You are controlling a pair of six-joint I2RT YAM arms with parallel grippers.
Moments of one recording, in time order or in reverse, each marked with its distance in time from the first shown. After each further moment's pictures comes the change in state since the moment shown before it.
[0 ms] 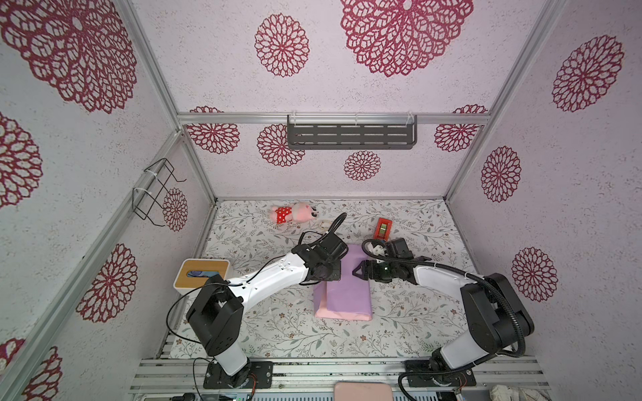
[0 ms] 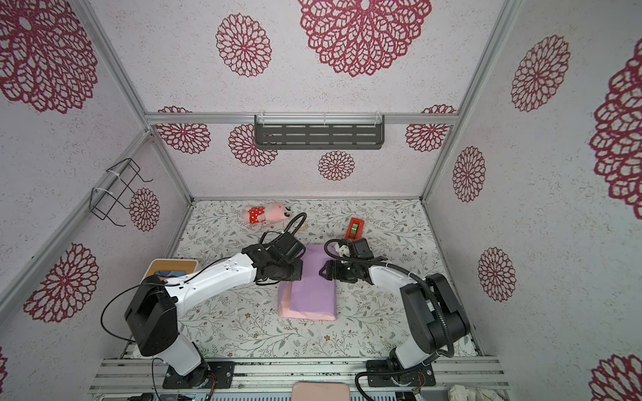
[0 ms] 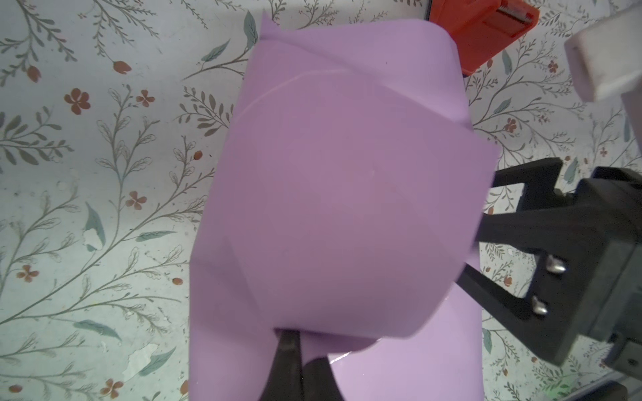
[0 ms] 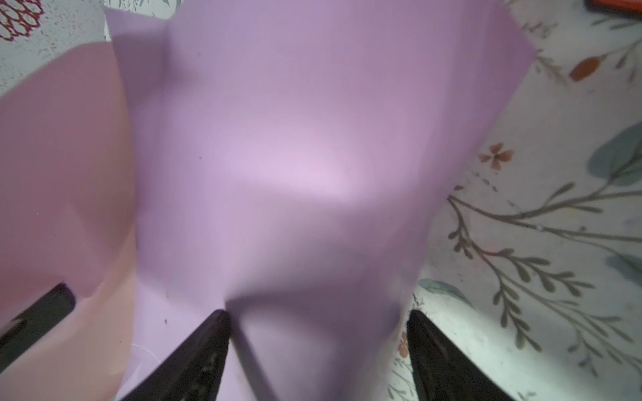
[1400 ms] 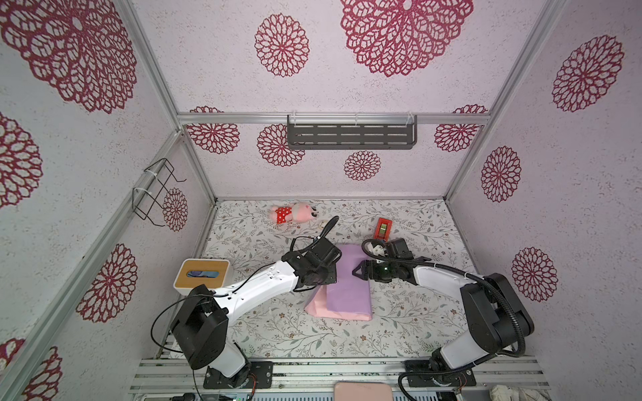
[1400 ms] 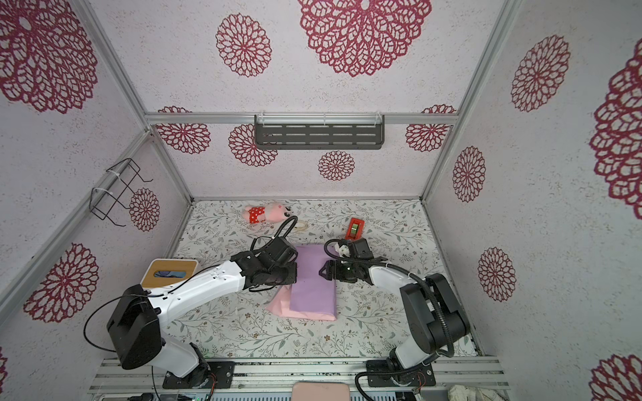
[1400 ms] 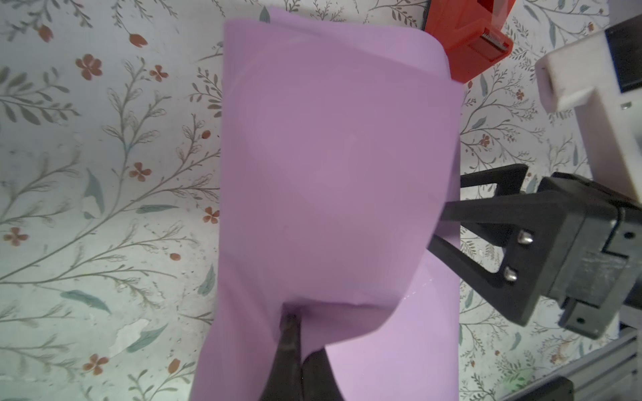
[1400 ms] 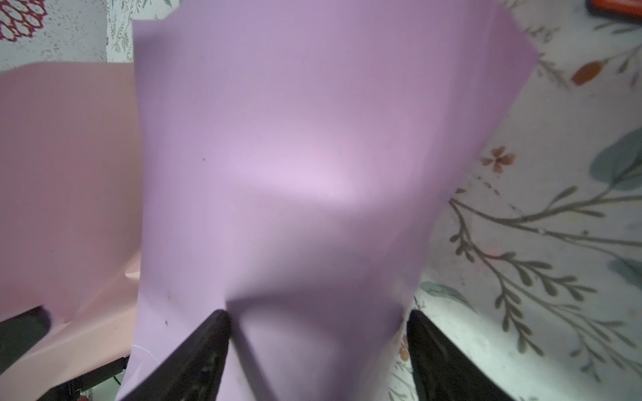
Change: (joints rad) left arm 0.027 -0.133 -0.152 0.106 0.053 -0.109; right arm 0.002 -0.001 -0.005 0.011 0.000 0.000
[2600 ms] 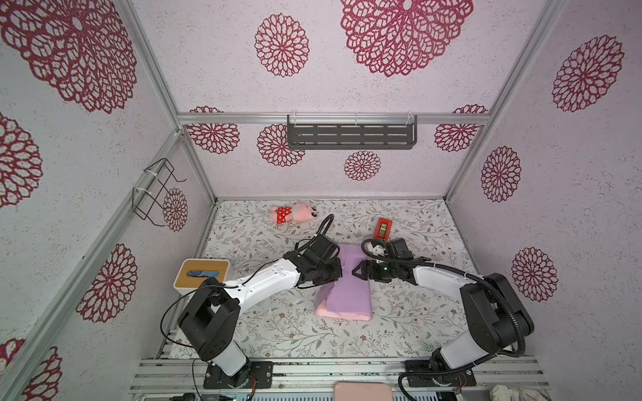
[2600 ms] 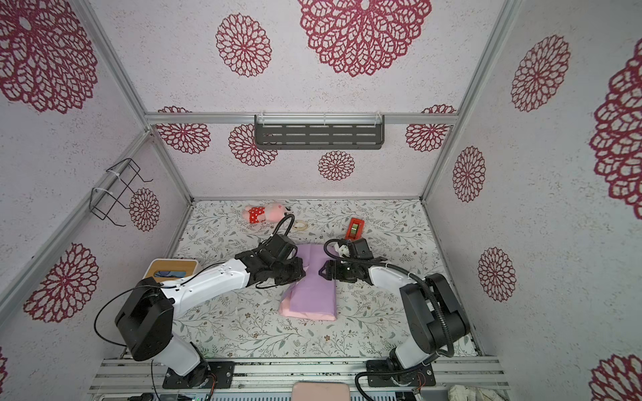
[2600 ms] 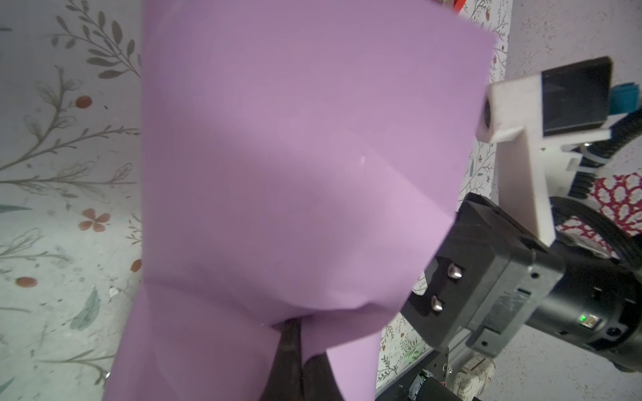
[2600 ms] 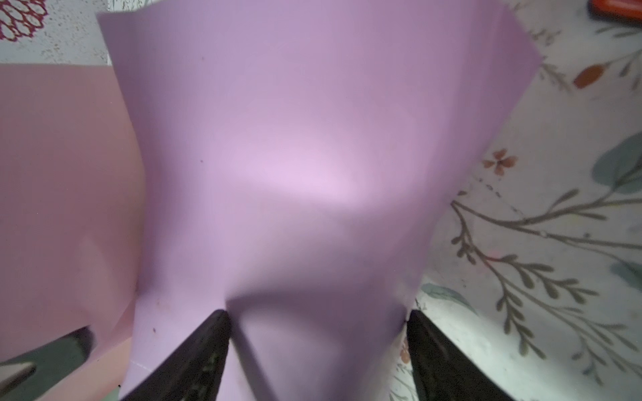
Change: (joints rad) left arm 0.044 0.070 -0.028 0.200 0.242 -0.123; right arm 0.003 0.000 0.000 0.005 0.002 0.001
